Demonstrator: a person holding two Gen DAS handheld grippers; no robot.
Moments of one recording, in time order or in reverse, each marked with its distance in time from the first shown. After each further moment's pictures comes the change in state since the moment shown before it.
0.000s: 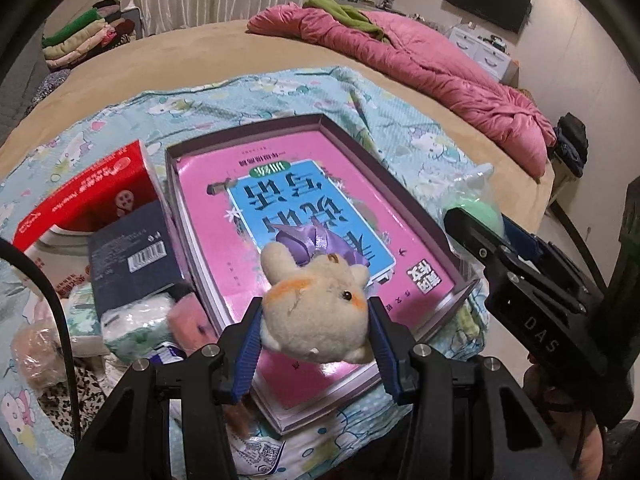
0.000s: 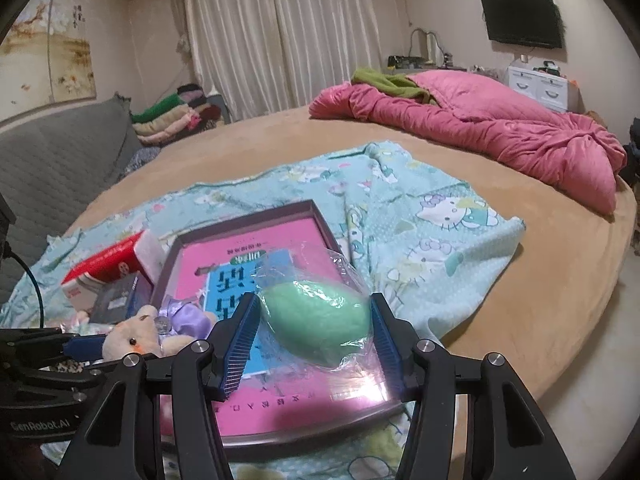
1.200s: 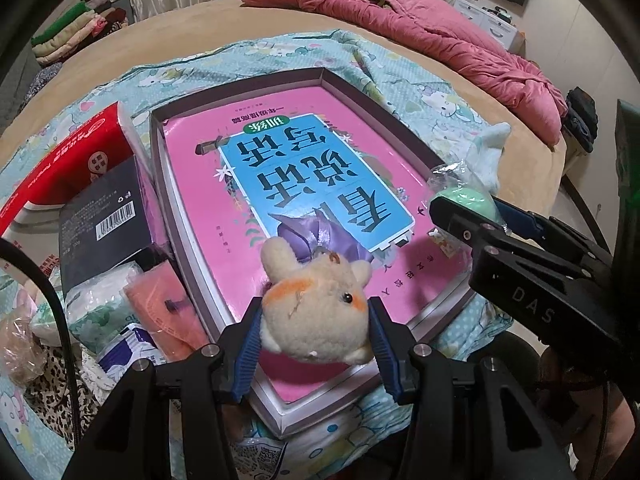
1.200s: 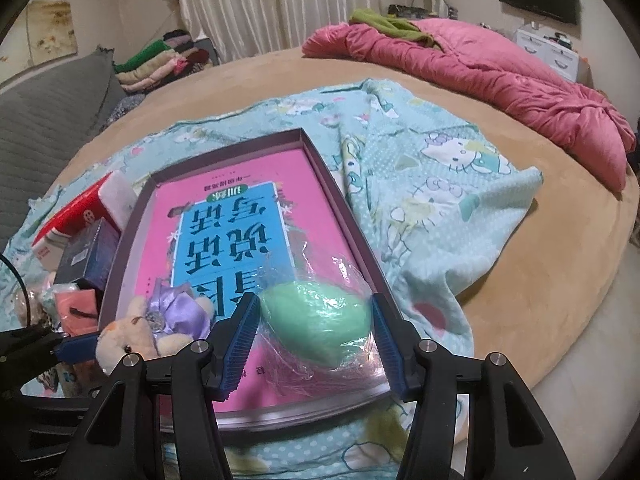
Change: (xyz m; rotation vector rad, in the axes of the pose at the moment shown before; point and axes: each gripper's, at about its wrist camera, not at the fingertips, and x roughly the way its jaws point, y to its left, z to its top) left arm 0.032 -0.001 -0.014 0.030 0.095 0.033; right arm 0.042 -0.002 -0.012 -0.015 0.219 -0.040
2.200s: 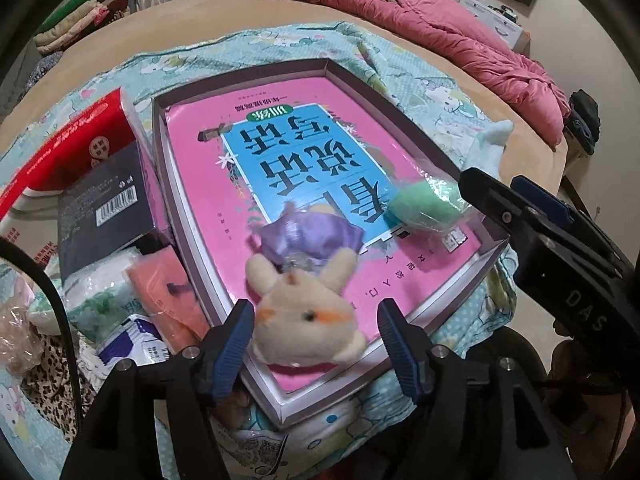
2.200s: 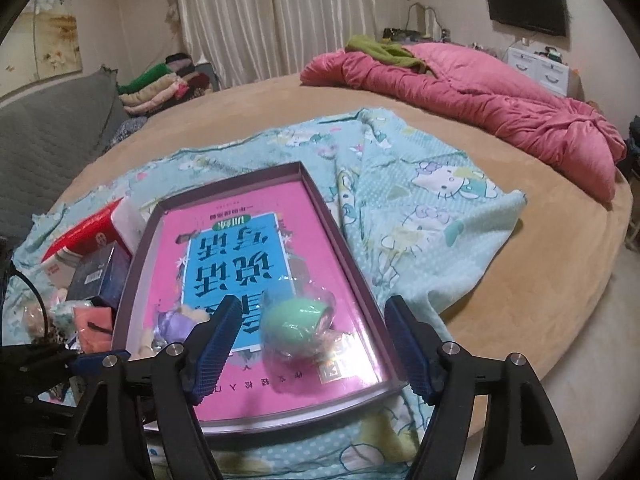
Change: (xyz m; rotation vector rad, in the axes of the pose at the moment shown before) left arm -0.002 0.003 -0.002 -0.022 0.030 -0.010; right arm -0.030 0.003 0.001 0.008 -0.119 -0.007
